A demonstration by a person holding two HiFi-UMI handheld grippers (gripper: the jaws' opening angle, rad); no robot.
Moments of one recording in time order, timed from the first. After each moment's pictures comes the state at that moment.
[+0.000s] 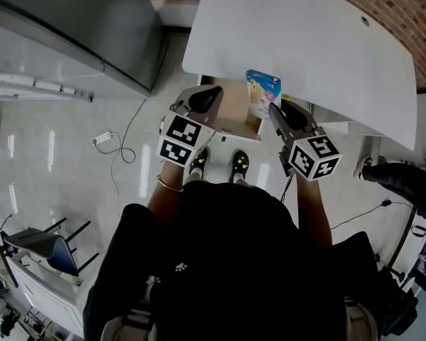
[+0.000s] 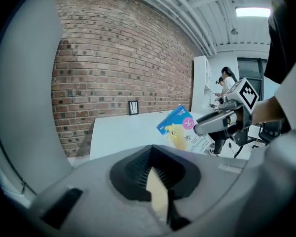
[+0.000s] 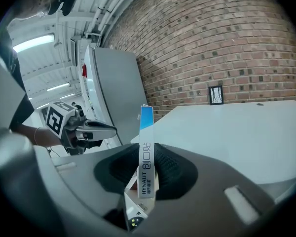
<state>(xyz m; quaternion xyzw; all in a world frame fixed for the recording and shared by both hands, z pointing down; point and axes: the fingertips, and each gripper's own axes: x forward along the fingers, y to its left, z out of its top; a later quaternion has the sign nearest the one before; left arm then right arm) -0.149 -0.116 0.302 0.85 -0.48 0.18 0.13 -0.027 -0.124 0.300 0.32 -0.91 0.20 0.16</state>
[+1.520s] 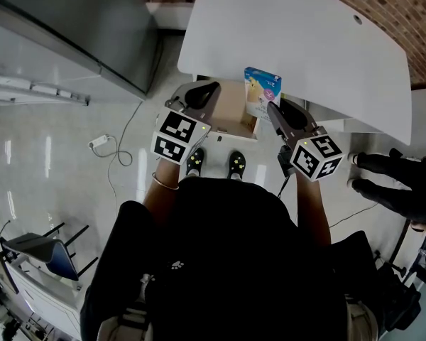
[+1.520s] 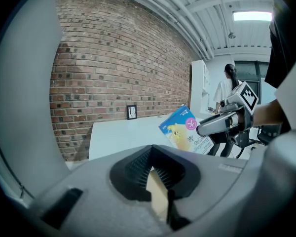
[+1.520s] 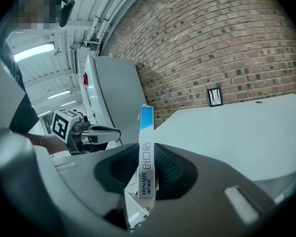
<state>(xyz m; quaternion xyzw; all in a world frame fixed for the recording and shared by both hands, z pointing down) -0.148 -0.115 0.281 0.86 -0.47 0.15 0.12 -0.024 -0.113 0.276 0.32 -0.91 0.22 0.12</state>
